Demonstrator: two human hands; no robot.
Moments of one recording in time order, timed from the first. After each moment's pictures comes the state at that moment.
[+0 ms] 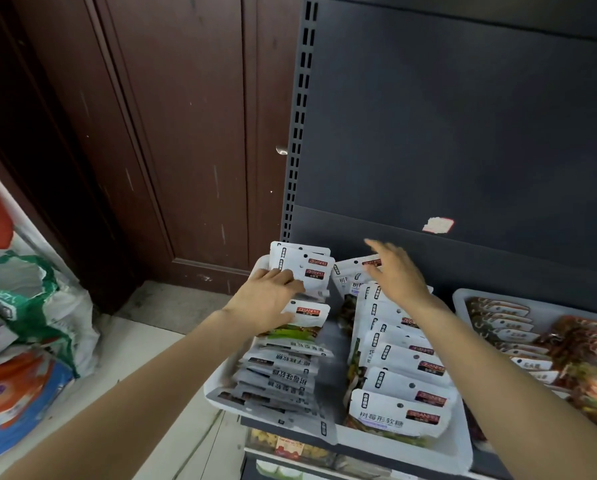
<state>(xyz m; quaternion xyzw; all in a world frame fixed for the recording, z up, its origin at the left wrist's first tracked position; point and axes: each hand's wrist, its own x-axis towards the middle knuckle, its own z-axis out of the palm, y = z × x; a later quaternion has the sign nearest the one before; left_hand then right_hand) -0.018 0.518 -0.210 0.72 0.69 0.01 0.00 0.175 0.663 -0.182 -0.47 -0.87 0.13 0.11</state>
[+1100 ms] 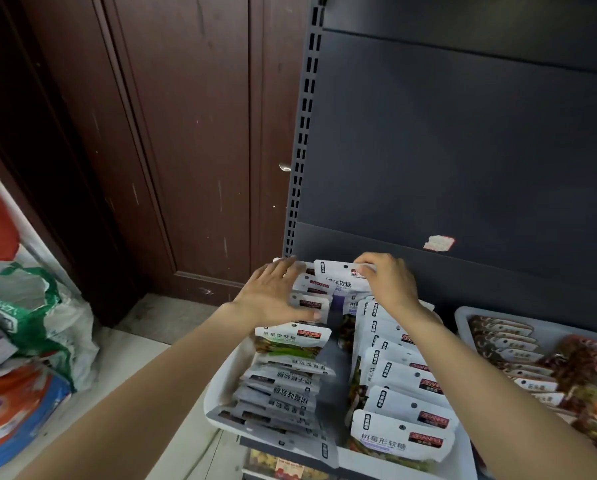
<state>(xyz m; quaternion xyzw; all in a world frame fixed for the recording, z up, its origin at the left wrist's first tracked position) -0.025 0.539 -0.197 0.64 0.75 0.07 0.12 0.152 0.657 -0.169 -0.48 -0.84 0.16 0.20</state>
